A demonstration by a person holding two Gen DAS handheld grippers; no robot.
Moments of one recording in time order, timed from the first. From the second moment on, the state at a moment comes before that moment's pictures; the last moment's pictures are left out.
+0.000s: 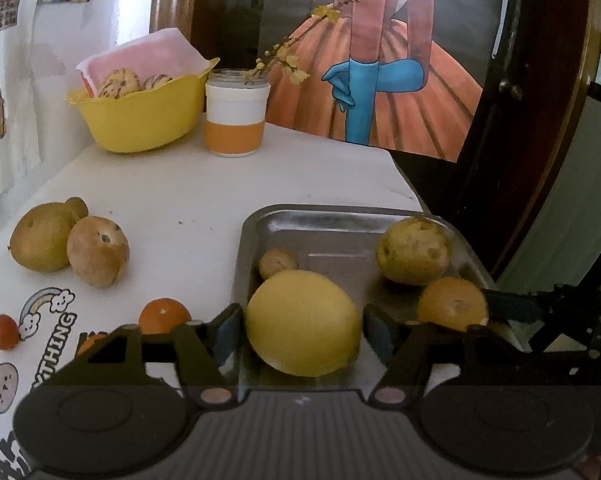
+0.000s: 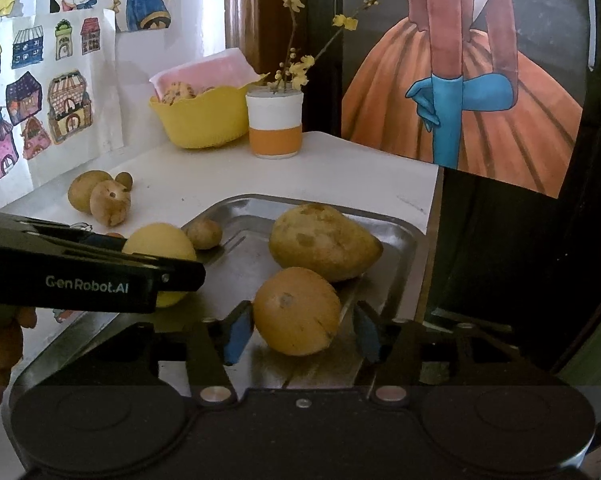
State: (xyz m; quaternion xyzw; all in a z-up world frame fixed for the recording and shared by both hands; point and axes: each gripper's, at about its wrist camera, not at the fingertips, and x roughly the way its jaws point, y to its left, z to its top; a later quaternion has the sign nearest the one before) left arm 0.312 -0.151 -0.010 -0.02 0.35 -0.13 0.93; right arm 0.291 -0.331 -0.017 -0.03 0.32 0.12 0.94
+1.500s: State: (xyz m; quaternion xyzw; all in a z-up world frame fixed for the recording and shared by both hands) left arm 0.117 -0.024 0.021 -0.02 0.36 -0.10 0.93; right arm 0.068 -0.269 0.051 -0.02 0.35 0.14 0.93
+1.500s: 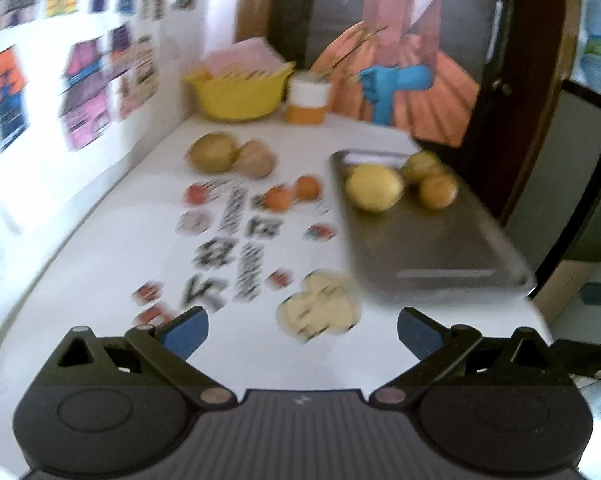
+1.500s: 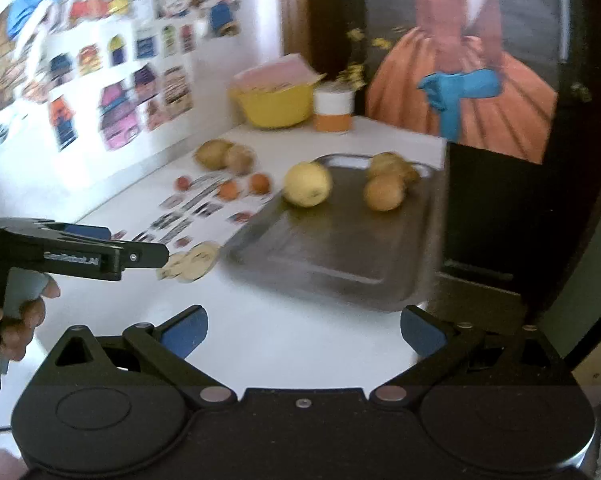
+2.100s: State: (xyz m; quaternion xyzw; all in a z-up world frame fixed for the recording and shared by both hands) left arm 0.108 0.068 0.021 -0.05 0.36 0.00 0.93; right arm 0.113 -0.136 0.094 0.02 0.31 0.30 0.90
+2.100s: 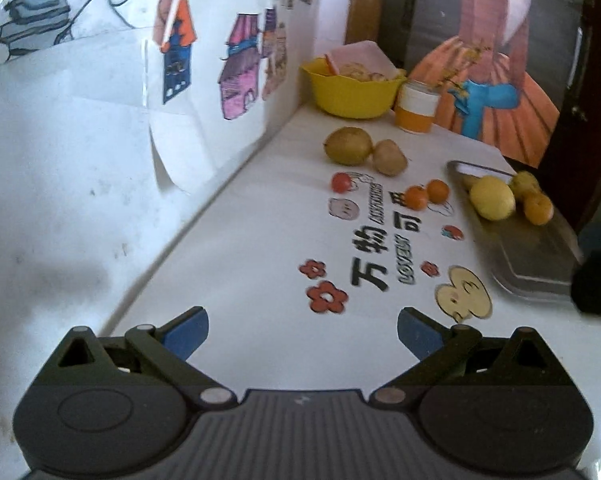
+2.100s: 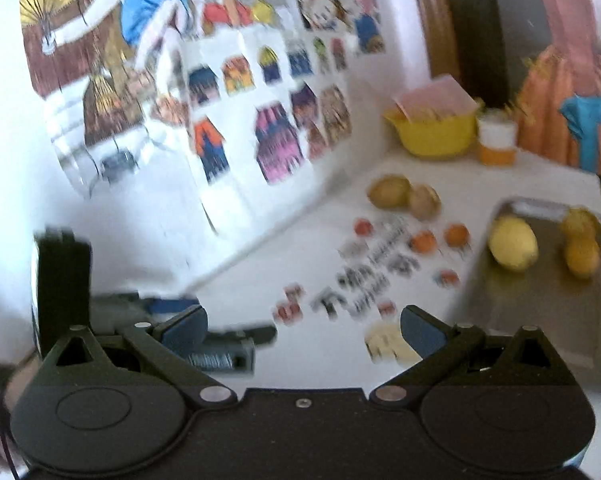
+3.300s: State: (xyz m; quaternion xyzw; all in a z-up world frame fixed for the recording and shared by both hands) left arm 0.293 0.043 -0.015 0.02 0.33 0.00 0.95; right arm 0.305 -0.158 -0.008 0.06 0.36 0.24 0.90
